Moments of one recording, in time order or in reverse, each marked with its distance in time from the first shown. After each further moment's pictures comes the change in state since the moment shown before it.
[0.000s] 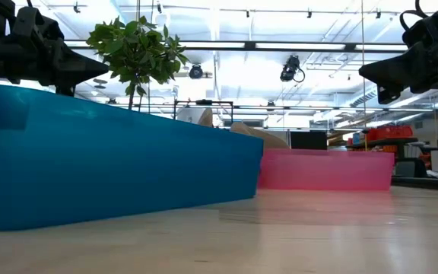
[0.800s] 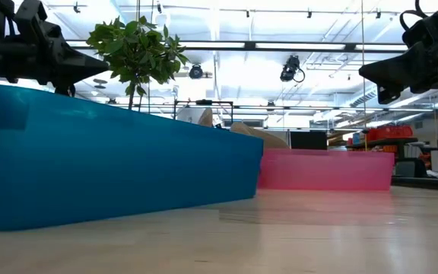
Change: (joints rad) left arm -0.003 0.000 0.000 0.011 0.005 -0.226; right arm 0.000 0.000 0.000 0.000 0.000 0.000
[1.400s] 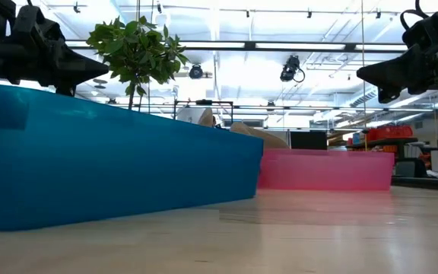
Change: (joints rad) left arm 0.001 0.000 0.000 -0.020 -0.003 0.146; right arm 0.000 0.000 0.000 -0.001 0.037 -0.043
